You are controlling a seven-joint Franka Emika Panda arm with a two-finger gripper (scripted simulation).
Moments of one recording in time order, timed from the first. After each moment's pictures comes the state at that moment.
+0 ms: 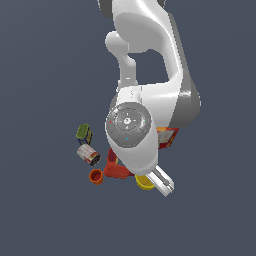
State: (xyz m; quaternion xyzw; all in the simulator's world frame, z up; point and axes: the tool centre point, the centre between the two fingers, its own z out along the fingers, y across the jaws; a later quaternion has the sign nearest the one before) arm 0.138 0.056 0.182 -0.90 0.42 0.10 0.06
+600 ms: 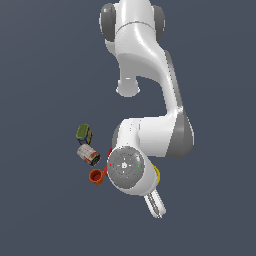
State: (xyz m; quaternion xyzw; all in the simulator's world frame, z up) arm 0.165 0.072 0.114 -0.82 0.55 0.15 0.07
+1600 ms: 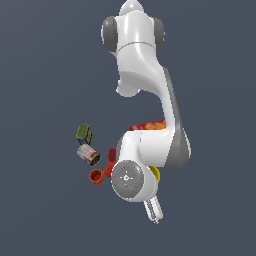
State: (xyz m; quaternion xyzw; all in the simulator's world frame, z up) arm 0.168 0.083 0.072 -0.78 0.60 0.16 0.07
